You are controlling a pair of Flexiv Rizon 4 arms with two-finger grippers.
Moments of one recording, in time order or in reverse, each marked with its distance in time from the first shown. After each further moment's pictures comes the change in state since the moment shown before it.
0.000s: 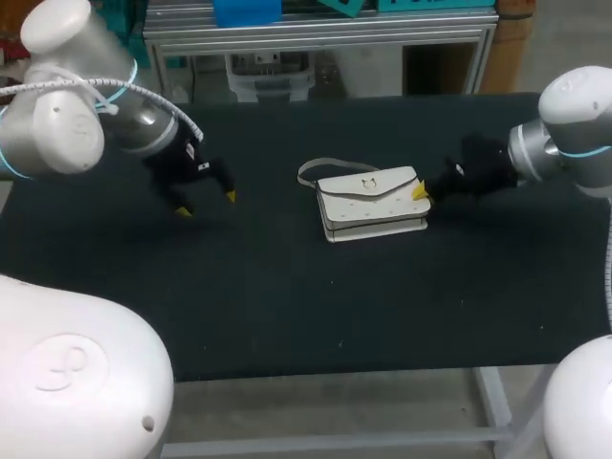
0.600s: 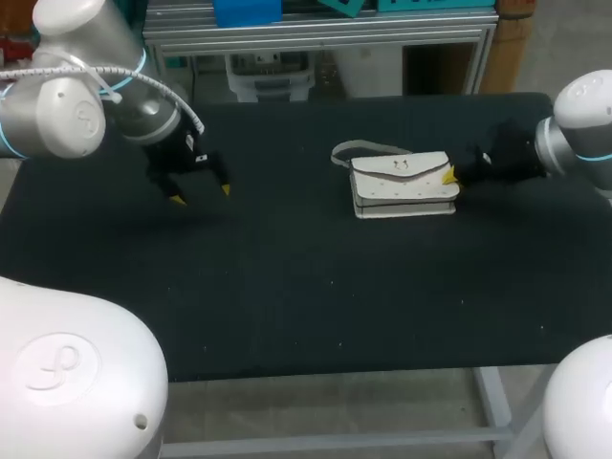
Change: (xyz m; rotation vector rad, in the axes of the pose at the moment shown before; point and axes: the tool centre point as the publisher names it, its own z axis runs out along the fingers) left arm -0.015 -0.025 -0.010 0.020 -0.053 0.094; right arm -0.050 0.054 -0.052 -0.167 -0.090 0.026
